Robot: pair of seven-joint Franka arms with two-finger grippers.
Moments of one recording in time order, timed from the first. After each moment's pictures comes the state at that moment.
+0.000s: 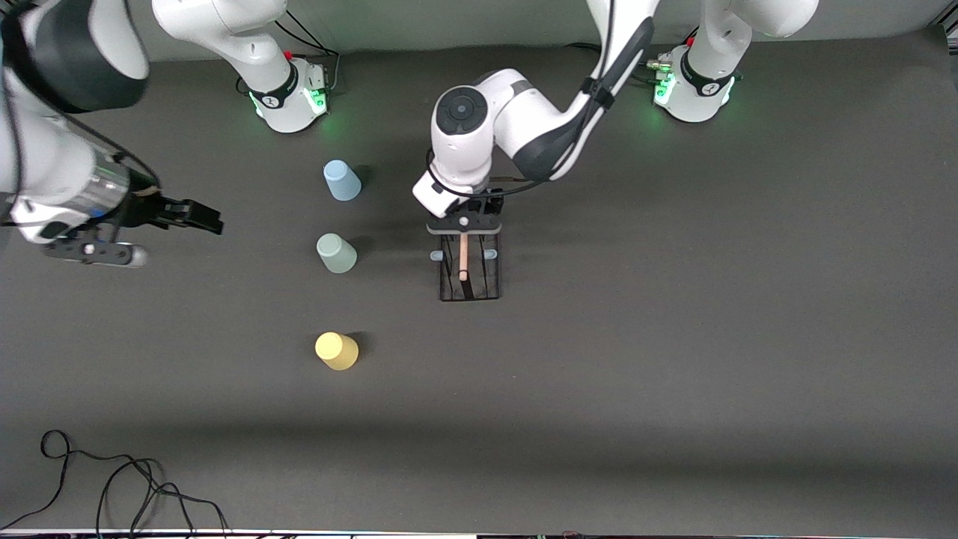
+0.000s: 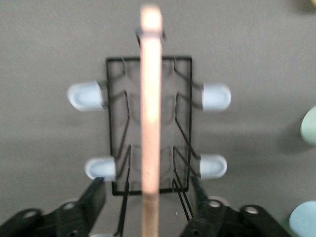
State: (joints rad) left arm -0.89 0.51 0.00 -1.56 -0.09 2.11 -0.89; right arm 0.26 -0.04 -0.15 -1.87 0.06 1.70 0.25
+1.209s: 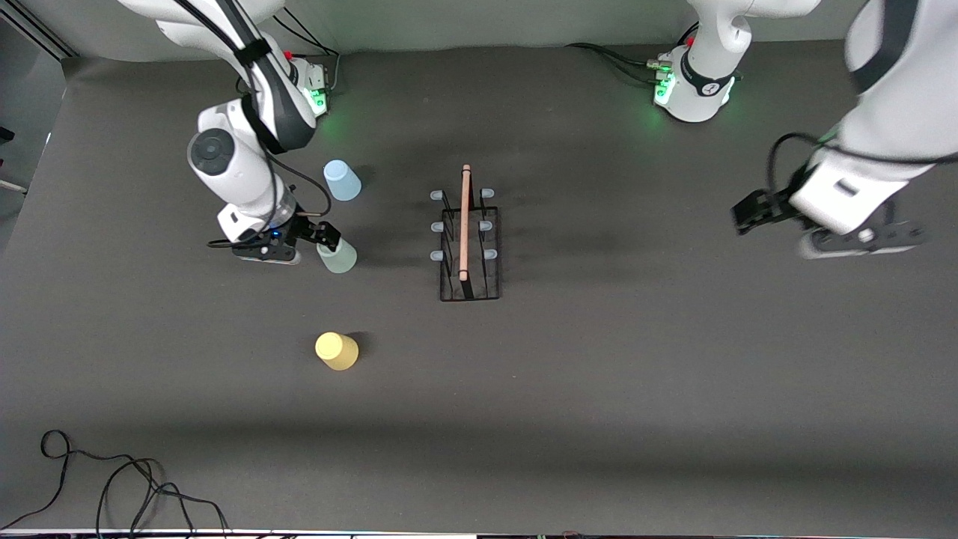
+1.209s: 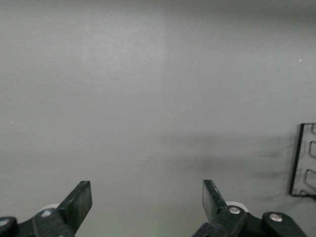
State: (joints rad) left arm -0.17 -0.04 0.02 -1.73 0.01 1.67 -0.19; right arm 0.48 0.04 -0.15 -2.52 0.06 2.60 0.43
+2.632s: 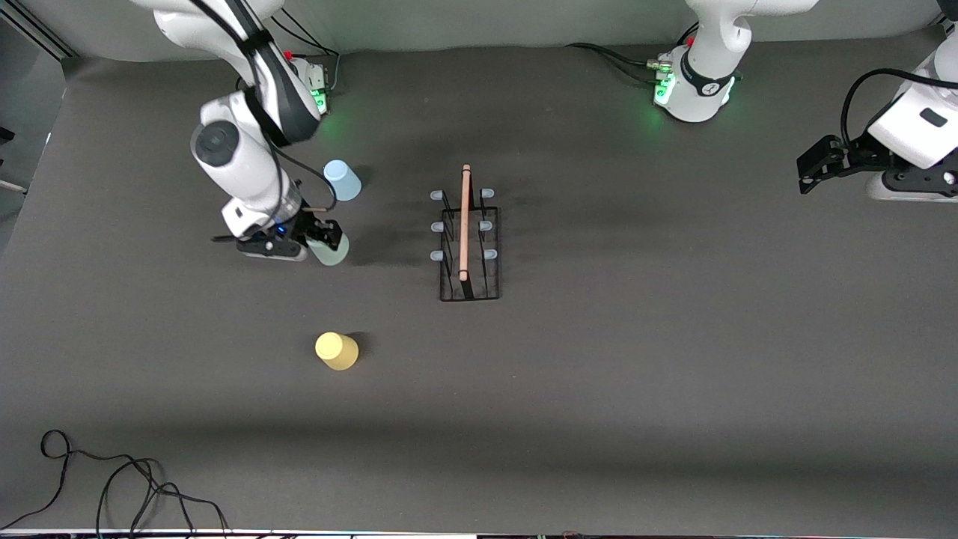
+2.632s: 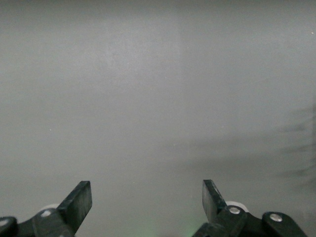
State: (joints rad) left arm -0.11 -0.14 0.02 -1.76 0.05 1.62 -0.01; right arm 0.50 -0.08 -0.14 -2.43 0.06 2.38 0.51
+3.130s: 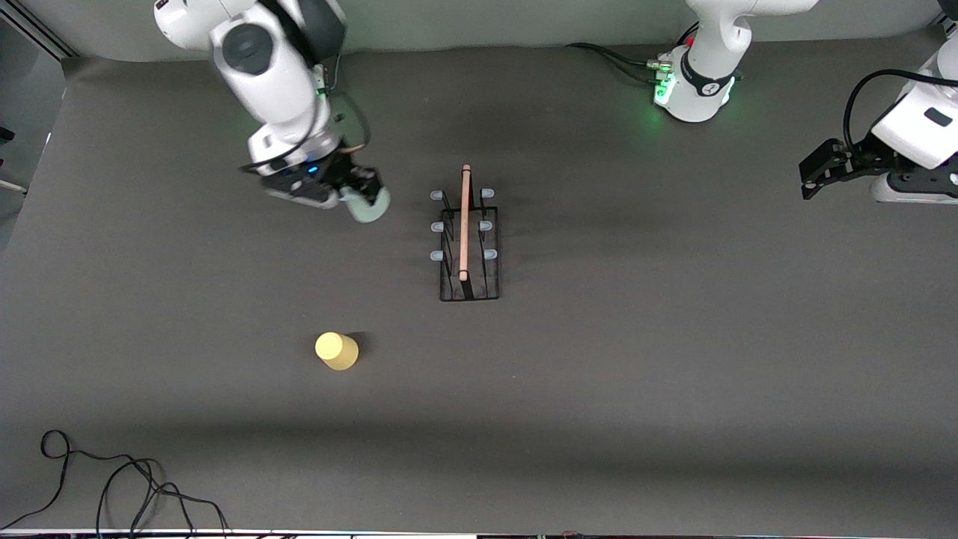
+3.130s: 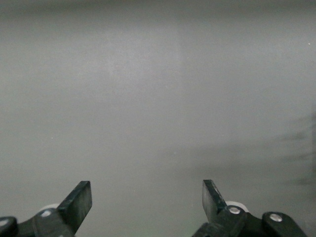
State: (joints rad) left arm -0.11 -0.14 0.02 -1.76 0.05 1.65 -0.01; right arm 0.62 -0.15 0.03 -2.27 0.06 2.18 0.97
